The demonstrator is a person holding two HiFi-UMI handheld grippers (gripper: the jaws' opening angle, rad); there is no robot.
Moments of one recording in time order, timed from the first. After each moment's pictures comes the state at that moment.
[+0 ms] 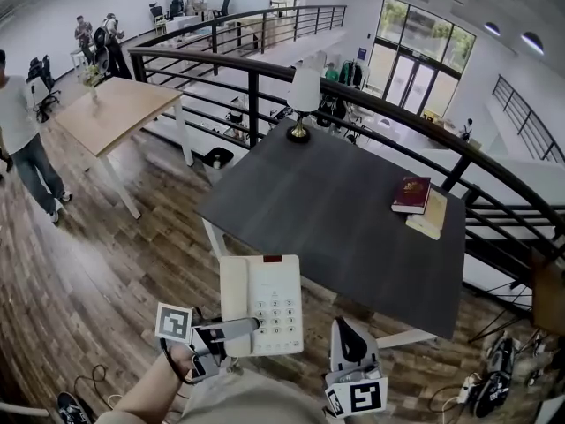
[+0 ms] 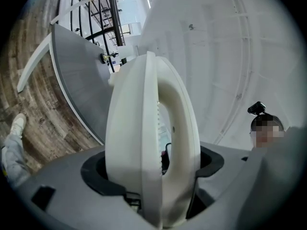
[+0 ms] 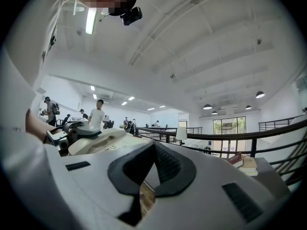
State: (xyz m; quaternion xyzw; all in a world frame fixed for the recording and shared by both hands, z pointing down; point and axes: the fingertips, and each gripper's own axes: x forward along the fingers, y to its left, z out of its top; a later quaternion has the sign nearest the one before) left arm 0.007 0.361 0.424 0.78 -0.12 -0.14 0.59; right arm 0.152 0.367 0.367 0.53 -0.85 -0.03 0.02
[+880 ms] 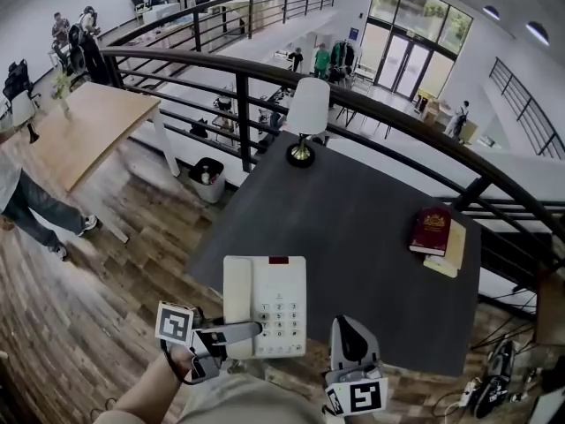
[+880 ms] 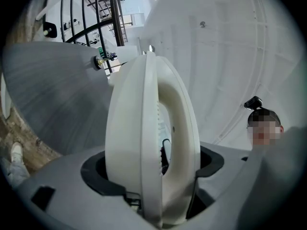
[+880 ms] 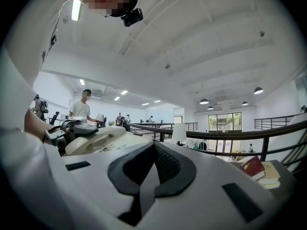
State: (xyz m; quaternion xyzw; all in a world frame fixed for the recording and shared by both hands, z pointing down) left arm -0.056 0.080 0.414 0.78 -0.08 -0.11 0.61; right arm 0.080 0.082 0.360 0.55 -0.83 -0.01 0.05
